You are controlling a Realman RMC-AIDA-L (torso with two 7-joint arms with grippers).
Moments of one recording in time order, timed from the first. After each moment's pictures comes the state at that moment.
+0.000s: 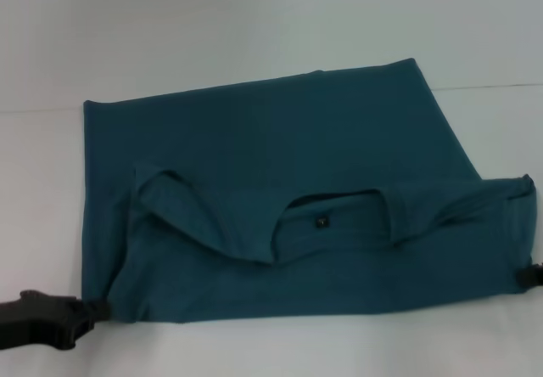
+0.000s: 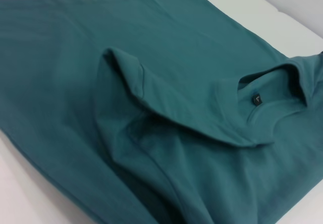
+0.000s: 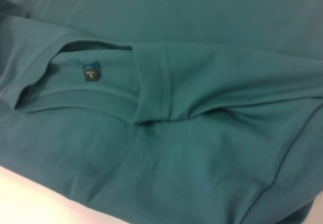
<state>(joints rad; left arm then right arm) -0.30 -2.15 -2.36 -1.01 -0.93 1.45 -1.82 0.40 2.08 -0.69 -1.23 -2.58 -1.60 2.25</state>
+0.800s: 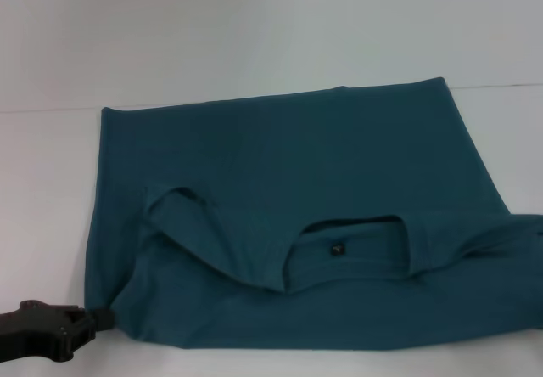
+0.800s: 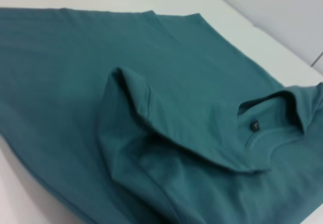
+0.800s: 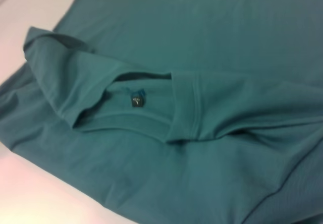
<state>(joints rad) -0.29 -2.15 -2.45 -0.99 -0.95 1.55 -1.78 0.31 2.08 -0.37 -1.18 -2.47 -1.80 1.92</state>
